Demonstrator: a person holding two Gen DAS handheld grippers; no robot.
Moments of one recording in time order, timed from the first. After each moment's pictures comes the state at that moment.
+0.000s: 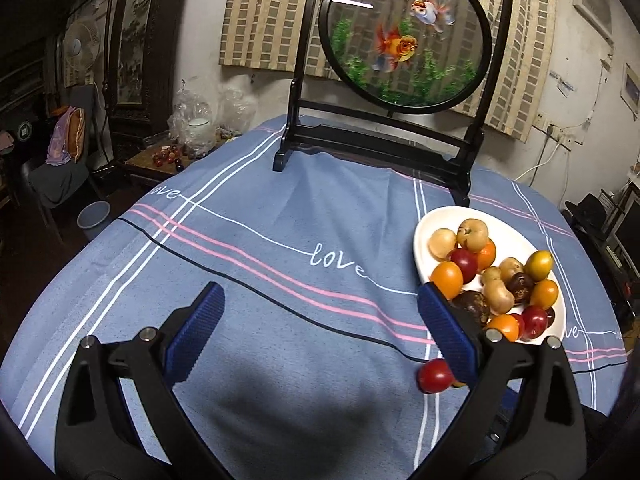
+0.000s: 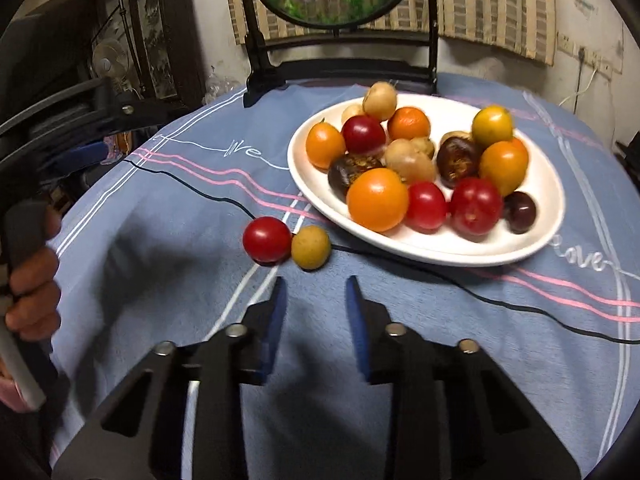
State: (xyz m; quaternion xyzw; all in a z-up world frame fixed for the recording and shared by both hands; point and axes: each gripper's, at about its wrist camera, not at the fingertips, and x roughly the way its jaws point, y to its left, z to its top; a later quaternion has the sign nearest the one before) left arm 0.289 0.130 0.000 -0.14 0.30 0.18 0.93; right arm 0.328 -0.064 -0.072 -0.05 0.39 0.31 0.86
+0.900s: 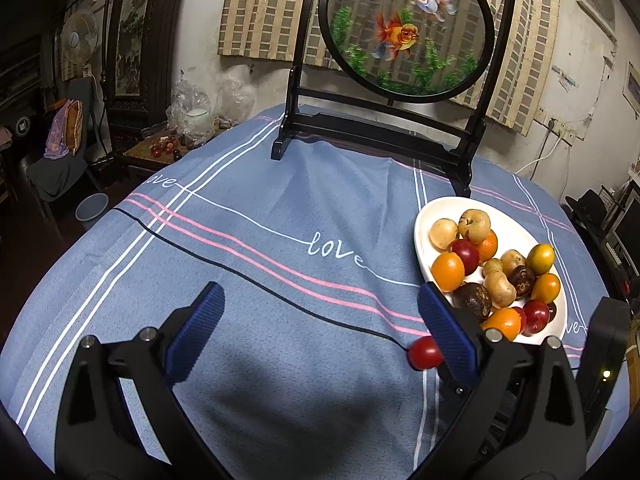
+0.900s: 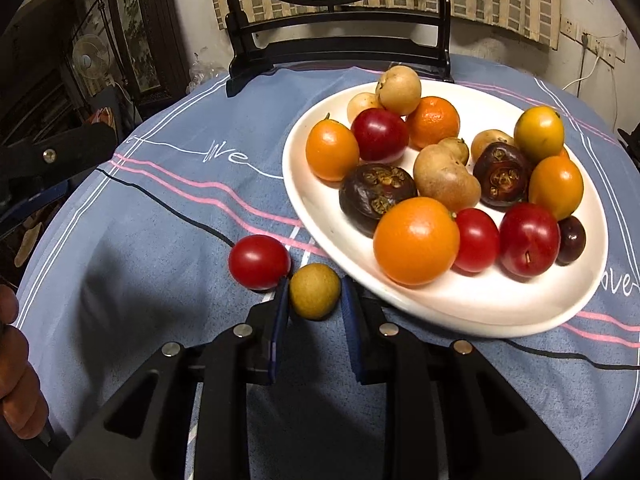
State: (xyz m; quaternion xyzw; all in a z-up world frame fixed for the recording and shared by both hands) left arm 0.293 0.131 -0.006 -0.14 0.31 0.18 0.92; right arm 0.360 -0.029 -0.080 -0.06 0.42 0.29 0.86
